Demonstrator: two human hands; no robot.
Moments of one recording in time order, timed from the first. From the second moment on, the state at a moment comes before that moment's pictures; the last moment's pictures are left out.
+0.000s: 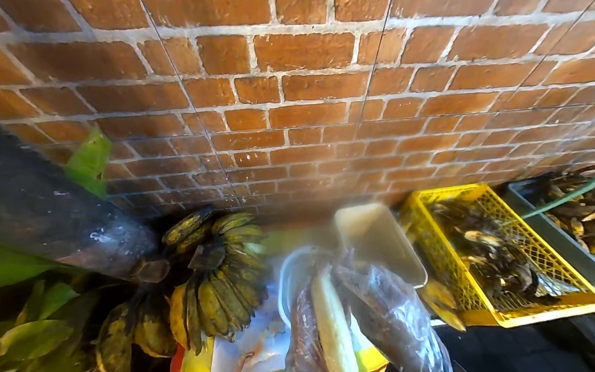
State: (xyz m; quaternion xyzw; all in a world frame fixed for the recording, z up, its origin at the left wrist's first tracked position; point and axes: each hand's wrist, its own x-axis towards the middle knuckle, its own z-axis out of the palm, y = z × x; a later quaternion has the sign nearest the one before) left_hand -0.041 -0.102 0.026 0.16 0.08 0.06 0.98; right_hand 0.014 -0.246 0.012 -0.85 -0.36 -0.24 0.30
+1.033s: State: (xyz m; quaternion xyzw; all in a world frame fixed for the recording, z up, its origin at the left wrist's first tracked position) left_hand -0.033 0.012 -0.019 0.22 0.30 0.20 0.91; right_hand 0.047 -0.189 -0.103 -0.85 -0.25 0.19 0.43
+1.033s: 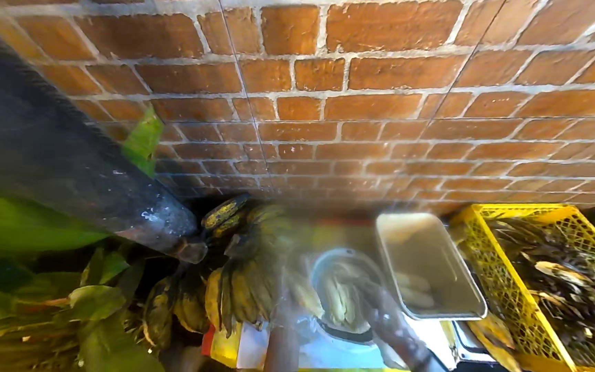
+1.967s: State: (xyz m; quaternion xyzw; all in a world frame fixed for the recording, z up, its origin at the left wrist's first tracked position) left_hand -0.013 -0.050 0.004 0.09 0.18 0.08 0.98; right_hand 0.002 -0.252 0.050 -0.83 -0.44 0.03 0.36
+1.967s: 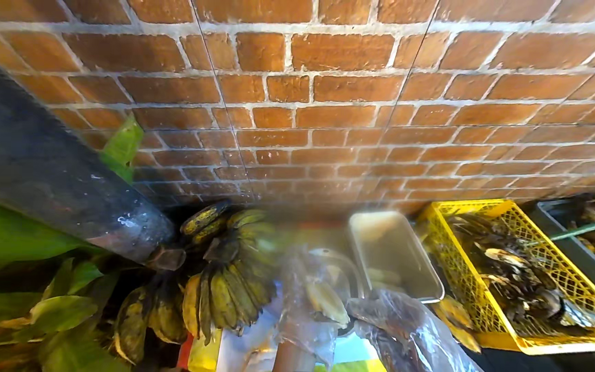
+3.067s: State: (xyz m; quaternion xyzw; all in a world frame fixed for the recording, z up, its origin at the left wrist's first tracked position) left_hand -0.019 -0.088 0.034 0.00 0.10 0.09 0.99; right_hand -0.006 -0.242 0.041 -0.87 -0.33 -0.08 0.37
